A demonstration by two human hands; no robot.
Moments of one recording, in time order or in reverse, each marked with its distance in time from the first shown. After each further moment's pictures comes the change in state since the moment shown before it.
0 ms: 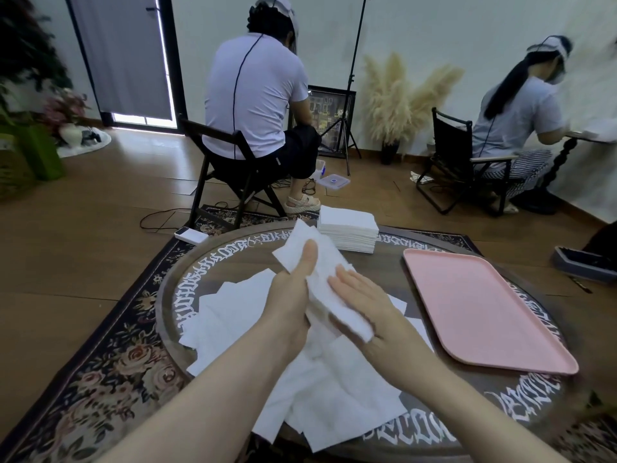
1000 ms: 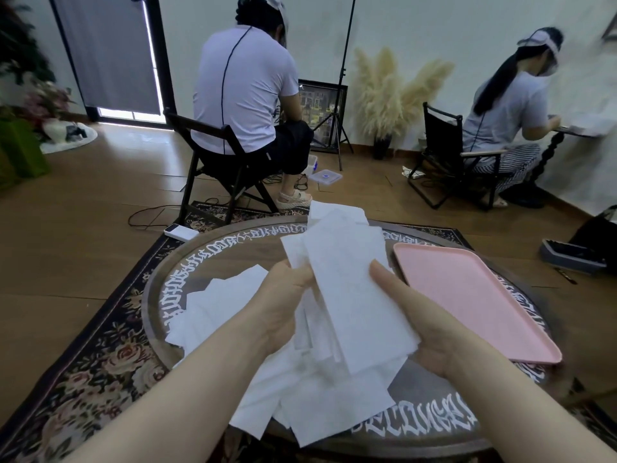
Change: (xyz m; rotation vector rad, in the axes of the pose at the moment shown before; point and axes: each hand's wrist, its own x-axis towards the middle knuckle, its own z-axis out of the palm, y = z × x) left_hand -0.008 0.004 0.004 0.155 -0.179 0.022; right_hand -0.002 0.005 -0.042 1.088 0.003 0.743
